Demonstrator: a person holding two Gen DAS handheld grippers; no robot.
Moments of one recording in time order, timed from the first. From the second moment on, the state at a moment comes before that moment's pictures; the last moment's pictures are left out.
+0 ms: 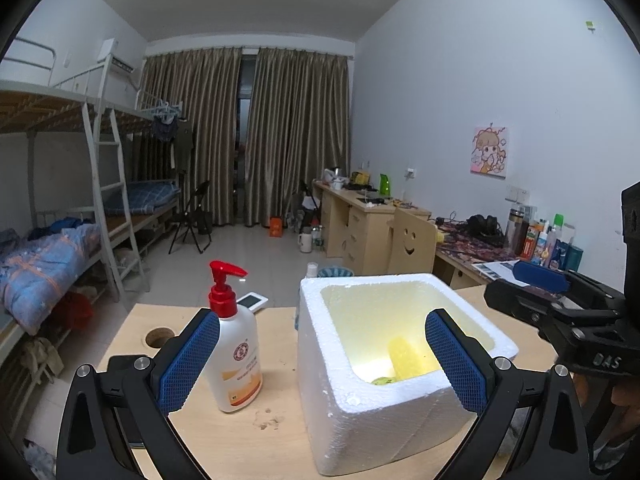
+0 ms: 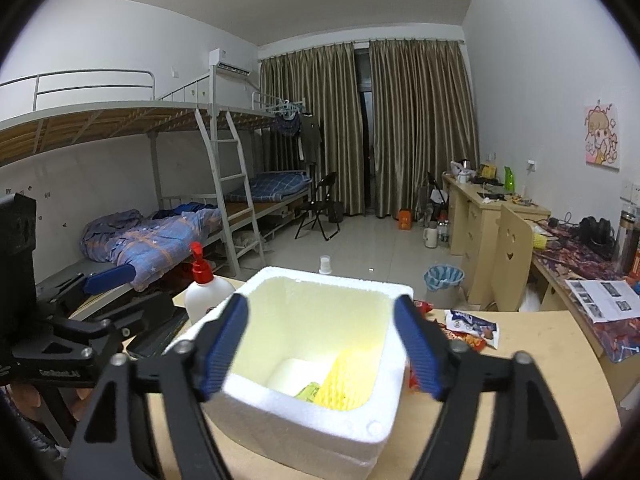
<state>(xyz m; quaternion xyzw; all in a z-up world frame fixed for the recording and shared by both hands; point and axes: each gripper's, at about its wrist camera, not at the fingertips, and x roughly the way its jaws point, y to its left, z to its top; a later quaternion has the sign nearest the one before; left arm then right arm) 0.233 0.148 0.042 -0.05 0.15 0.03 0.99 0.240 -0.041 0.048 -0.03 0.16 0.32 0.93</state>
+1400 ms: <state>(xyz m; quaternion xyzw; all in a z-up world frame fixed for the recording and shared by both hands) 0.017 0.036 0.108 -0.01 0.06 -0.05 1.00 0.052 -0.141 0.096 -0.01 0.03 0.25 0.97</state>
